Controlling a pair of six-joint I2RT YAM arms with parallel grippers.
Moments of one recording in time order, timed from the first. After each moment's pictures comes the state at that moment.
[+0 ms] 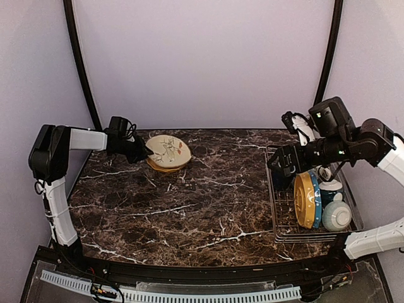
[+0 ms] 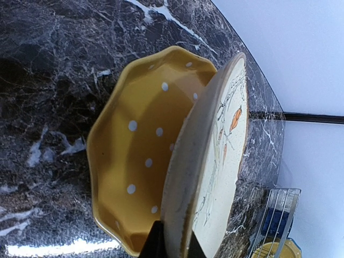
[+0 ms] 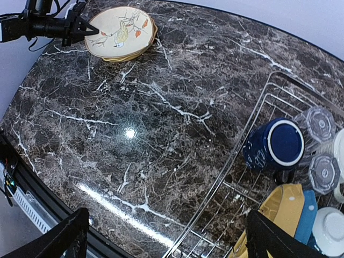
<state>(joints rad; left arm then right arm) -0.18 1.98 1.32 -0.16 0.48 -0.81 0.81 1.06 1.28 -0.99 0.10 0.33</state>
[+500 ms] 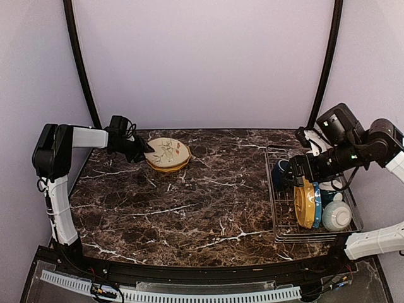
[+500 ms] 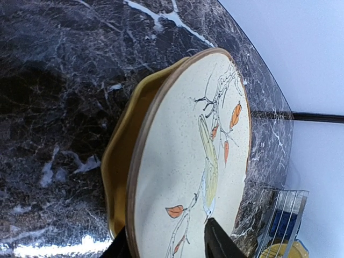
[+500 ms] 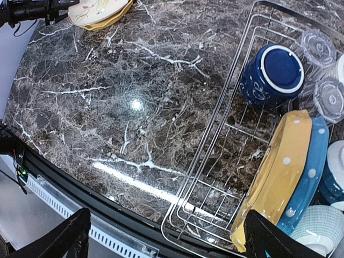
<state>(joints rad) -0.17 2.04 1.38 -0.20 0.49 -0.77 0.78 1.01 1.30 -1.24 0.04 0.50</state>
